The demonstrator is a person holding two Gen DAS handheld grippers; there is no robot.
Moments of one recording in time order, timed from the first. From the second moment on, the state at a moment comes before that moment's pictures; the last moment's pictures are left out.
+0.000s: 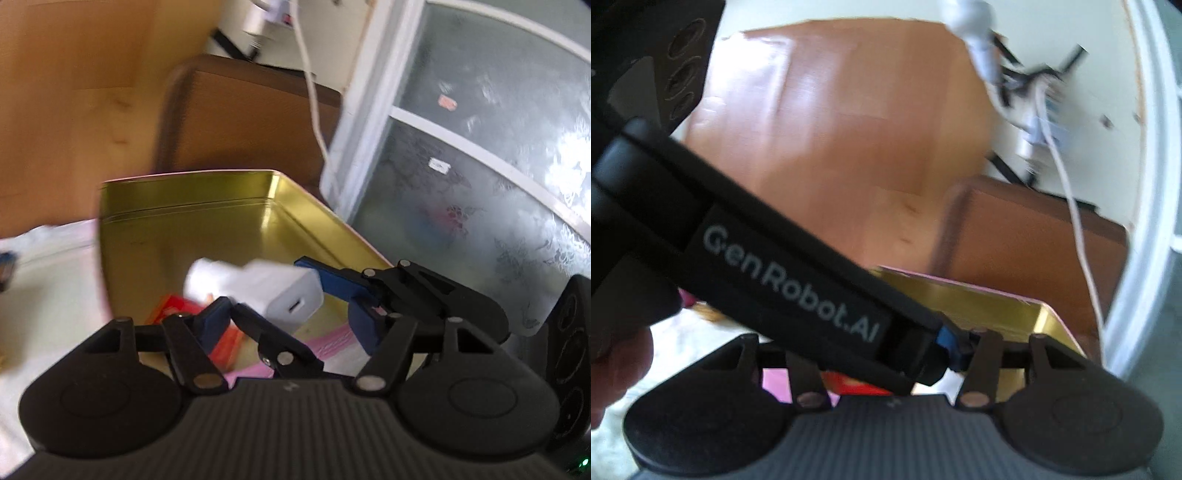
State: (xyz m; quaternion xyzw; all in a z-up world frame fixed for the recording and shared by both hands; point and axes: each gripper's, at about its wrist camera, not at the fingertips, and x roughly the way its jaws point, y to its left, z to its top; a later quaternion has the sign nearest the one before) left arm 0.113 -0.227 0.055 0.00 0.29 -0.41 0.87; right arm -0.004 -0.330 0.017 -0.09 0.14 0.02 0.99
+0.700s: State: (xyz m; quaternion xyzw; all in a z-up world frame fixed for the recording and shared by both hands) left arm 0.142 -0.143 0.054 -0.10 0.29 -0.32 0.89; right arm 0.001 -0.424 -0.008 0.04 0.13 -0.06 0.99
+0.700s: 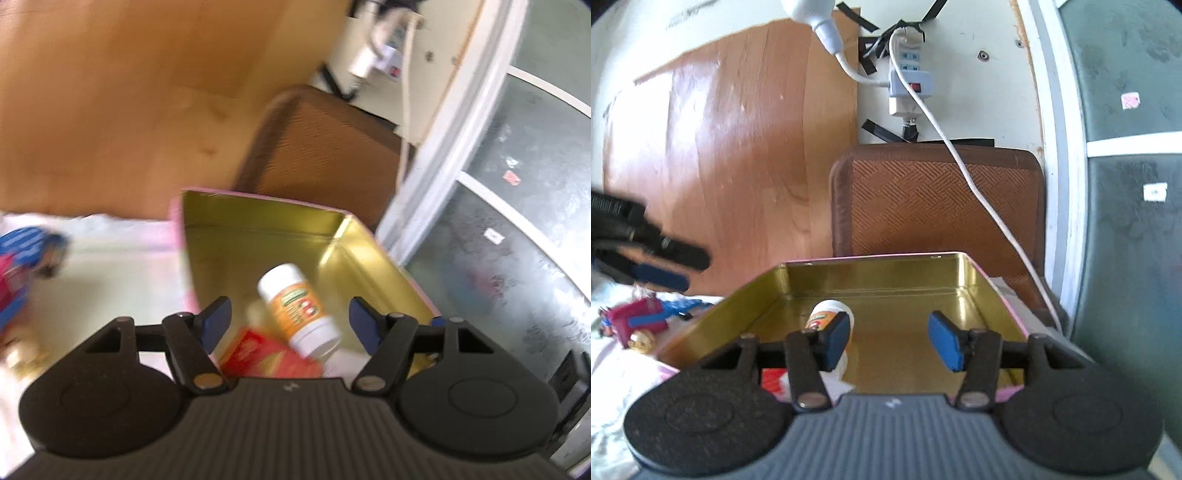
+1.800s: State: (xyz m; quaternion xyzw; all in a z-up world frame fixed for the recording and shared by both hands) left arm 0.100 0.092 -0.023 -0.18 0.27 -0.08 0.94; right arm 0.136 -0.128 -0.010 -0.06 0.23 0.18 0.95
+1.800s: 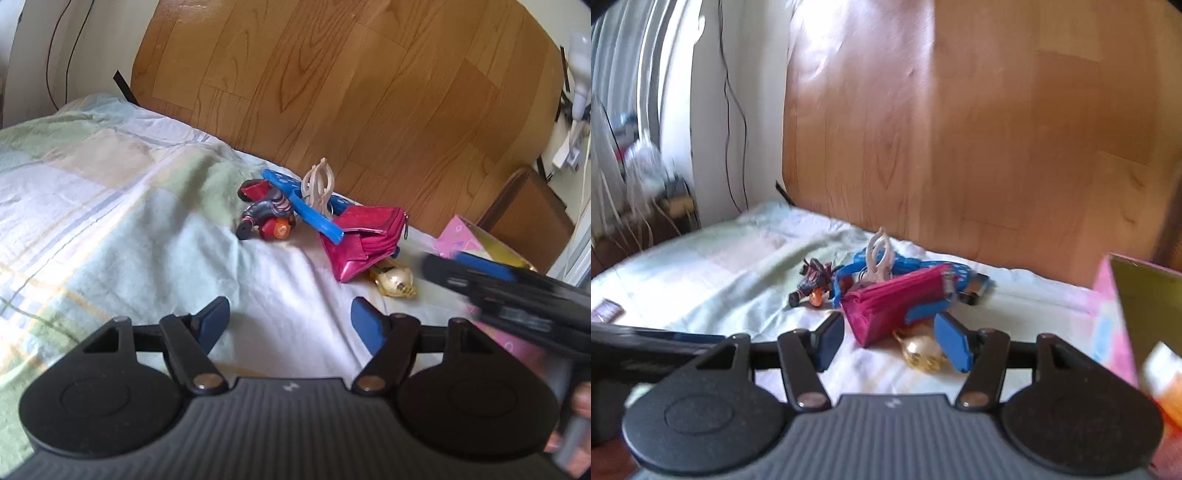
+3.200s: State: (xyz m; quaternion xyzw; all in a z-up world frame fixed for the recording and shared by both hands) left arm 0.097 0.064 -0.014 -0.12 0.27 -0.15 0.94; right arm -0.034 -0.315 0.000 0.02 0.21 0.13 0.97
